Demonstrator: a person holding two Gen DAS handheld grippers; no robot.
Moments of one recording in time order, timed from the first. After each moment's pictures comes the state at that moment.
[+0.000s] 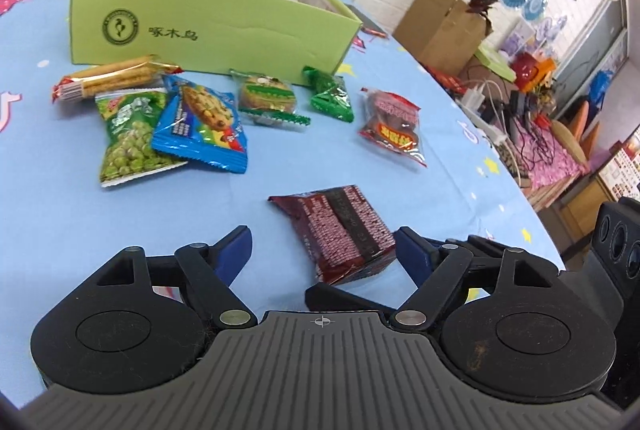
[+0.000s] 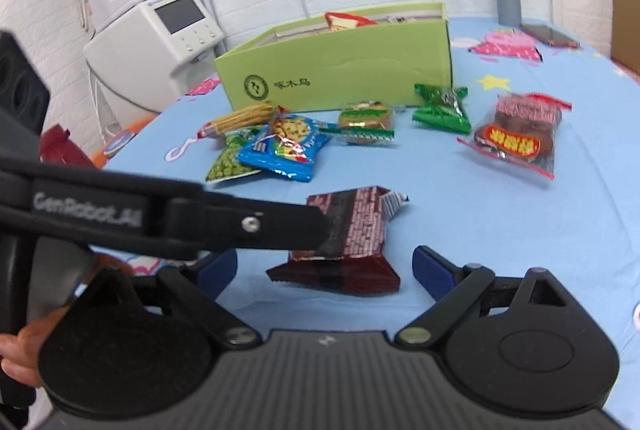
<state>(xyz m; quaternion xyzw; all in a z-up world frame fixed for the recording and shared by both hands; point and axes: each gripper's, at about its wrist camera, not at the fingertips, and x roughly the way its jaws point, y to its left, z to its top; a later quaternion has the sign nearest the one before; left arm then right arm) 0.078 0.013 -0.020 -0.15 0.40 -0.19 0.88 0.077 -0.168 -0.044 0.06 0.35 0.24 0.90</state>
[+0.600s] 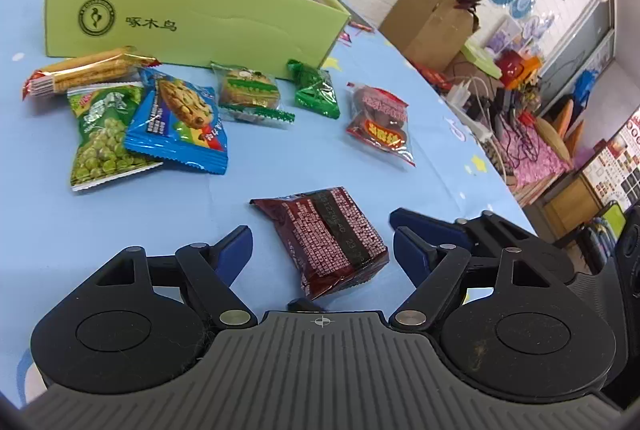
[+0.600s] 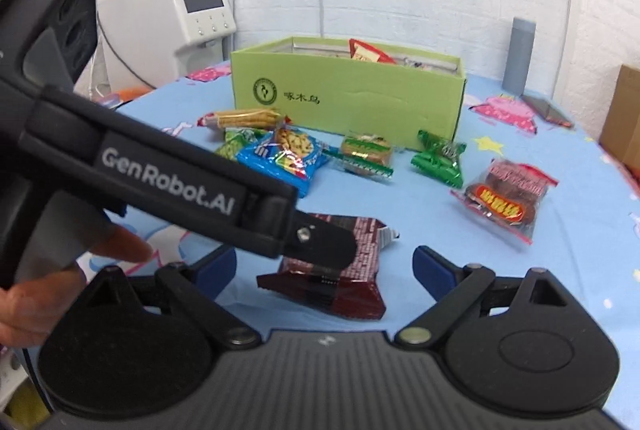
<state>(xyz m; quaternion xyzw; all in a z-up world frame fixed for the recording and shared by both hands) 0.092 0.004 -0.026 -0.15 0.41 -0.22 0.87 0.065 -0.148 -0.039 -0.07 0.29 0.23 0.93</state>
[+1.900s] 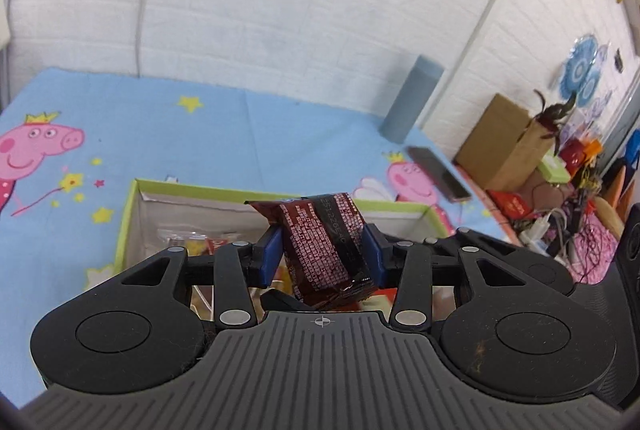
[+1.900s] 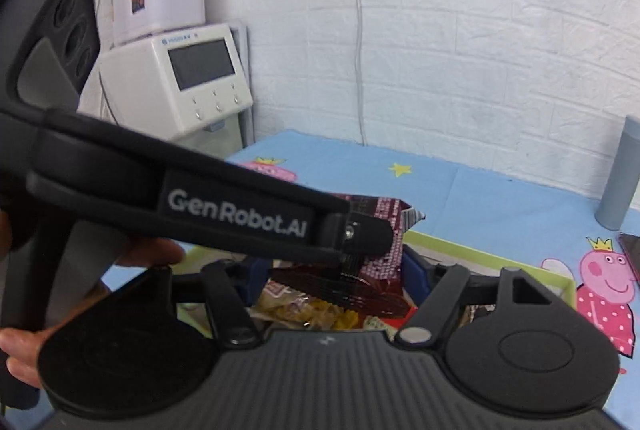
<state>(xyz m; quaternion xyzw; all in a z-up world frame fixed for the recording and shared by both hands) 0.341 0.096 0.053 -0.15 0.34 -0.14 0.92 0.325 -0.047 0.047 -0.07 0.24 0.32 0.91</state>
